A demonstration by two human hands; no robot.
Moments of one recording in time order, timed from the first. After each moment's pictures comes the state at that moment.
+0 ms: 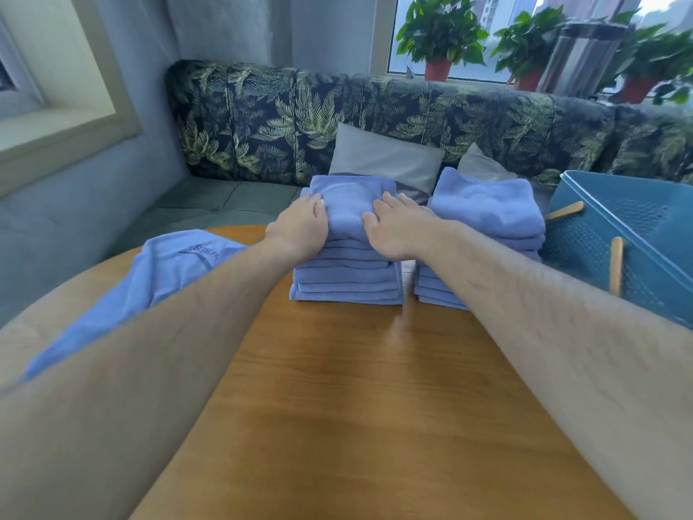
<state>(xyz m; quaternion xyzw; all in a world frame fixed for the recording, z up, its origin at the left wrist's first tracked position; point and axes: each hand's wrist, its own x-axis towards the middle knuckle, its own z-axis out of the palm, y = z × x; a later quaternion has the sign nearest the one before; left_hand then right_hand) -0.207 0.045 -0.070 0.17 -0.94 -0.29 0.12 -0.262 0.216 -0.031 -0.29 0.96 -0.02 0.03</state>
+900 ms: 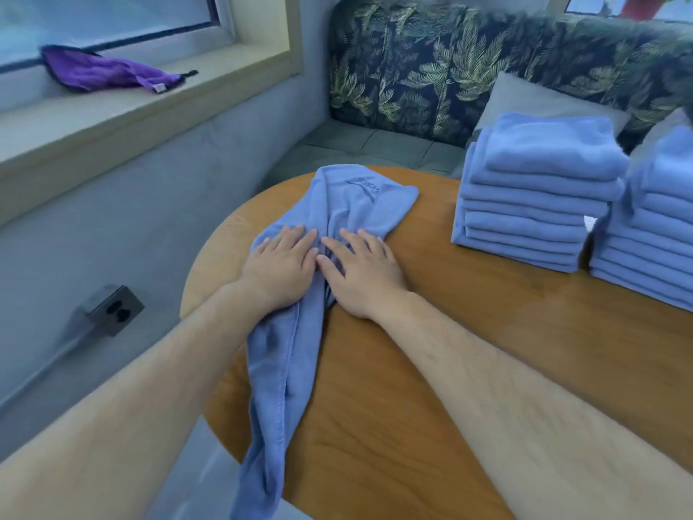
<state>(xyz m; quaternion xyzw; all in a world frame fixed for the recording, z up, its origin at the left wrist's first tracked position) 0.062 -0.079 -0.167 0.29 -0.95 -0.11 0.06 -0.046 0.048 -0.166 -0.48 0.86 -0.12 0.06</state>
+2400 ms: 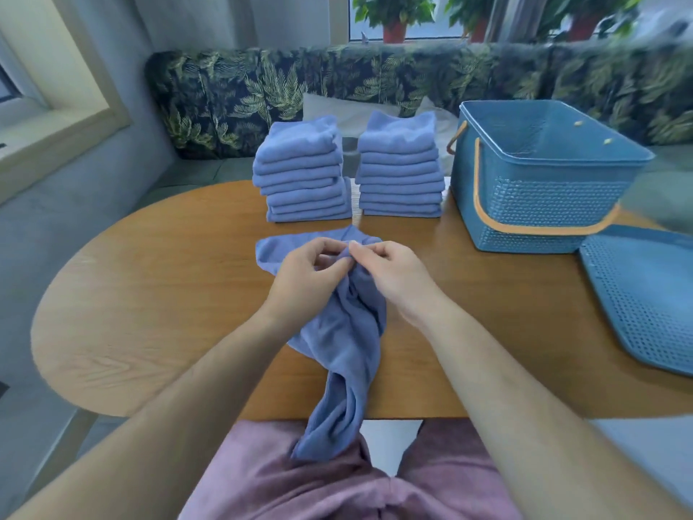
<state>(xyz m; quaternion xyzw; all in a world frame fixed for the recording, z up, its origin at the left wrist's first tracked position) 0.054 0.243 -0.079 0.09 -0.81 -0.56 0.15 -0.017 0.384 -0.087 -0.12 0.75 -0.64 0.13</state>
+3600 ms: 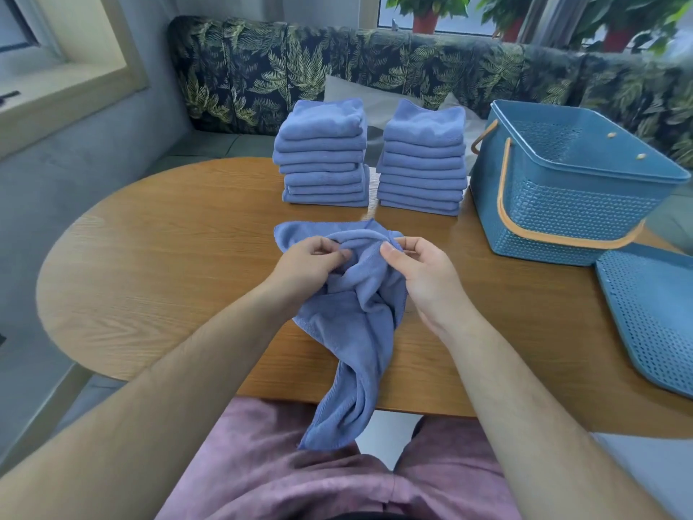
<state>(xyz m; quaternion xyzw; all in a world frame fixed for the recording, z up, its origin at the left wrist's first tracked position) 0.044 0.218 -0.101 0.21 -0.74 -0.64 0.06 -0.011 0.395 -0.102 -0.11 0.69 -0.71 0.12</state>
